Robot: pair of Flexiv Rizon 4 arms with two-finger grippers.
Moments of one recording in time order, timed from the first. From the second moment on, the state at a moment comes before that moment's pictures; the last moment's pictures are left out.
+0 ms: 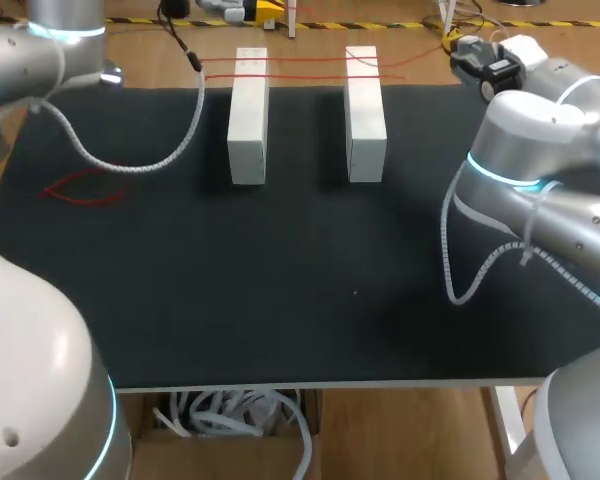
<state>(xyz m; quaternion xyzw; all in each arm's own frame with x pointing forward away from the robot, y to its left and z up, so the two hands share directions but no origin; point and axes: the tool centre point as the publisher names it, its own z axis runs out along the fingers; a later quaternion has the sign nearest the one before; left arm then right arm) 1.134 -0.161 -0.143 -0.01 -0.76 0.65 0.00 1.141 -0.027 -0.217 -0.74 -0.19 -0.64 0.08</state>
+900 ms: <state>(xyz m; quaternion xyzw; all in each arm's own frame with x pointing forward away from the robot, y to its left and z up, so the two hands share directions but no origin) 1.128 -0.213 -0.135 0.05 -0.85 0.52 0.01 1.148 -0.024 -0.212 -0.73 -0.22 -0.64 0.08</state>
